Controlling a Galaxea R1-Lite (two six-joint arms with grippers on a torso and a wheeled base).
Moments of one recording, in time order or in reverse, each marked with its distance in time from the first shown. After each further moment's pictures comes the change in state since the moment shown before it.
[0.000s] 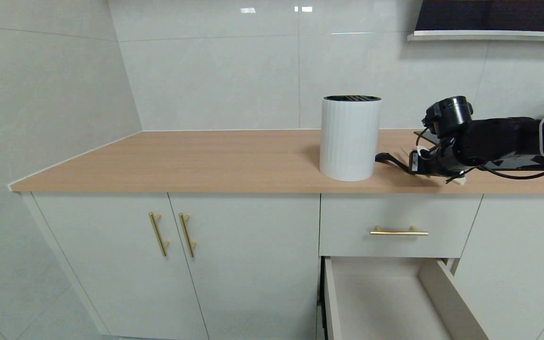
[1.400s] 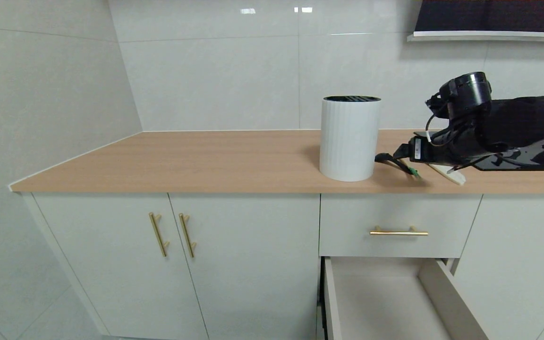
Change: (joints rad) left arm 0.000 0.000 0.000 0.000 0.000 0.000; right arm 0.030 -0.103 0.022 0.025 0.115 -0.007
